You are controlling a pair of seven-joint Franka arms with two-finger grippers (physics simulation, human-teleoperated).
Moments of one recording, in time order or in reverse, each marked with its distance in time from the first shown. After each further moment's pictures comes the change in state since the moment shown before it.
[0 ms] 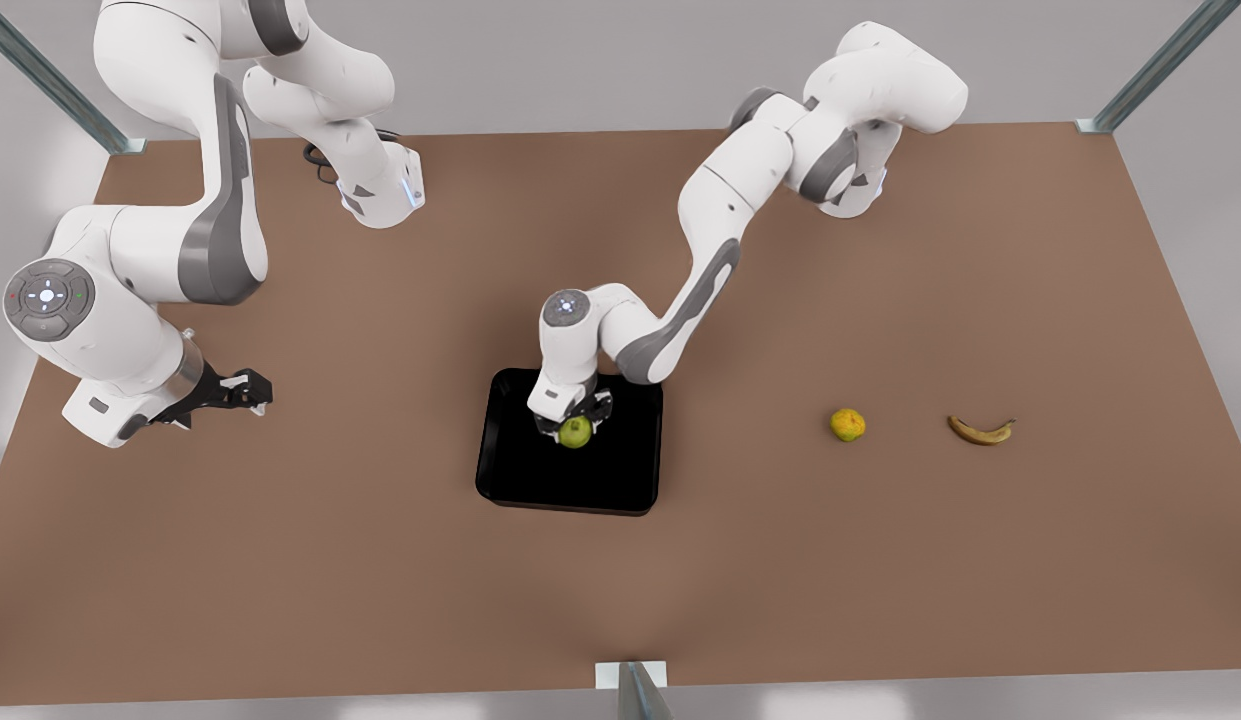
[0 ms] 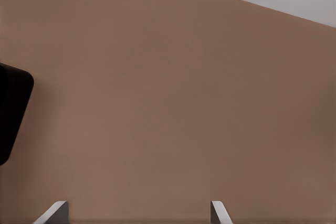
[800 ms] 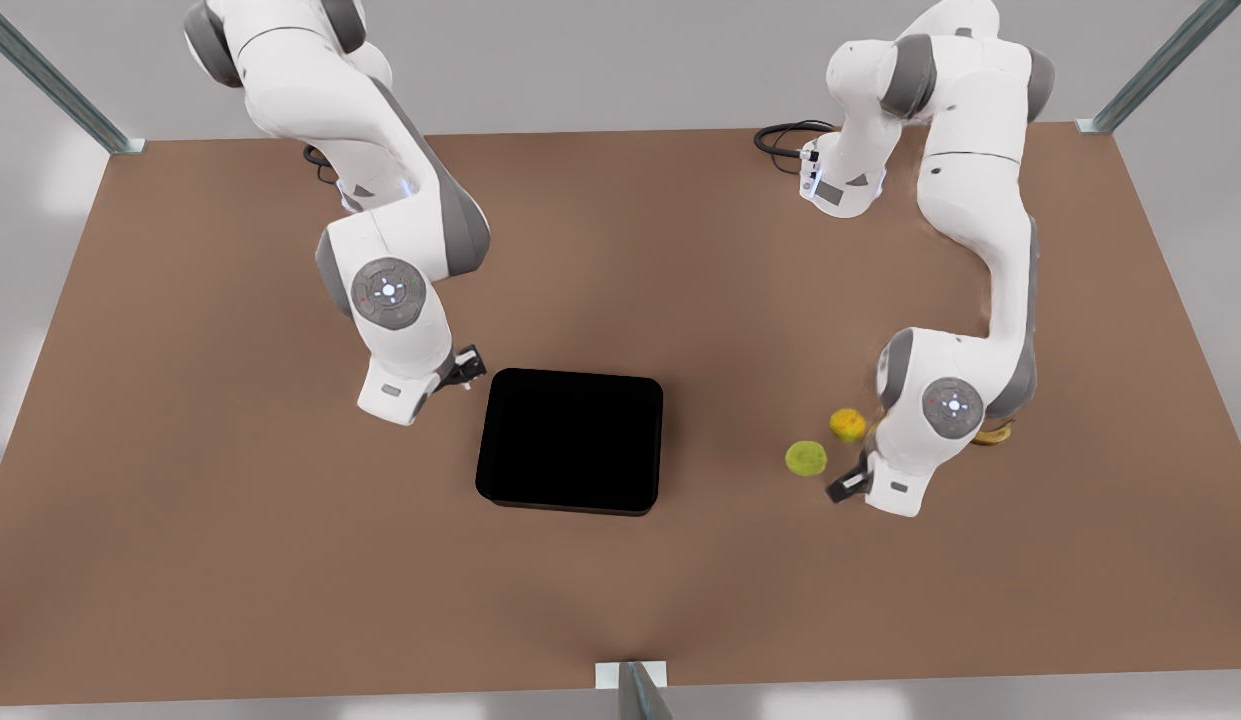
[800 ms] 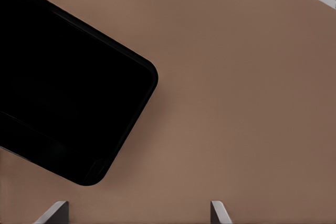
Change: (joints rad) left arm 0.718 -0.569 -0.002 -0.531 -0.234 -0.152 0.644; right arm 0.366 0.107 0.040 -0.008 0.016 0.045 0.228
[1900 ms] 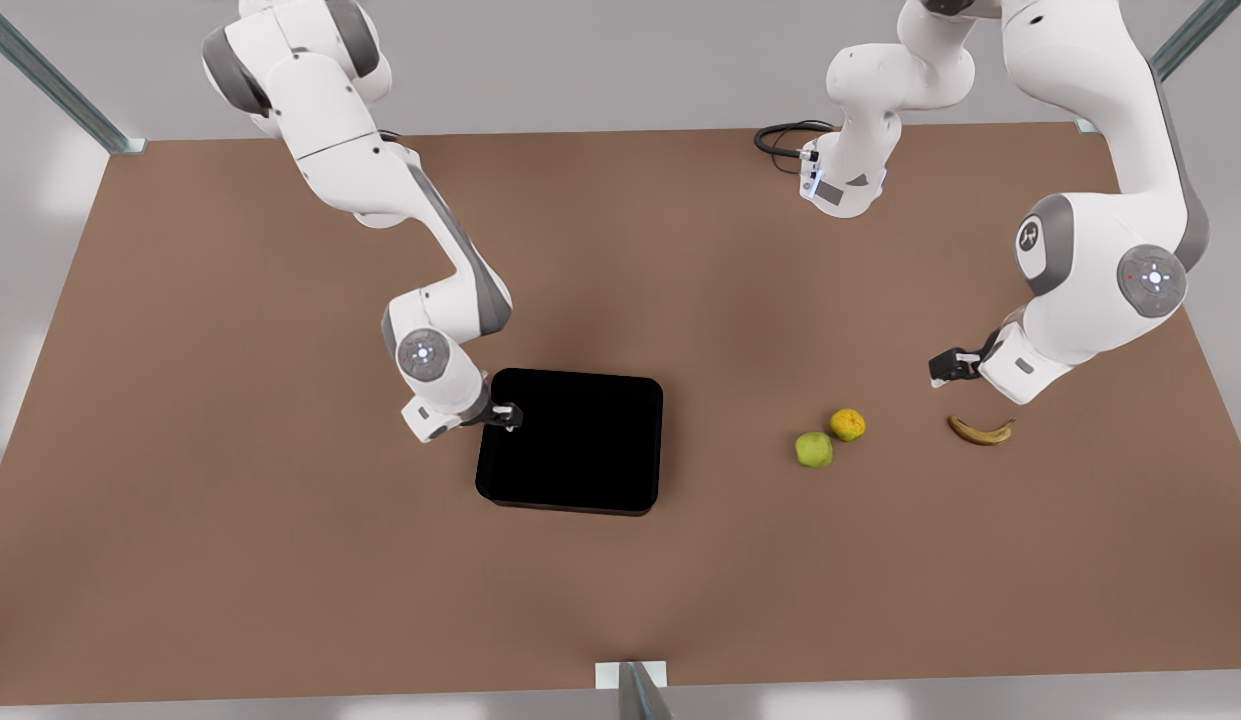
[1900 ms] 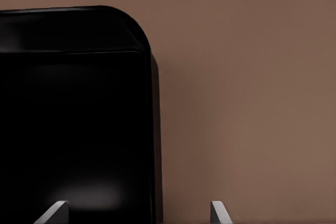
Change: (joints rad) left arm 0.080 -0.347 0.020 -0.223 -0.045 -0.272 0.639; right arm 0.008 0.107 0.002 -0.460 0.201 0.655 0.454
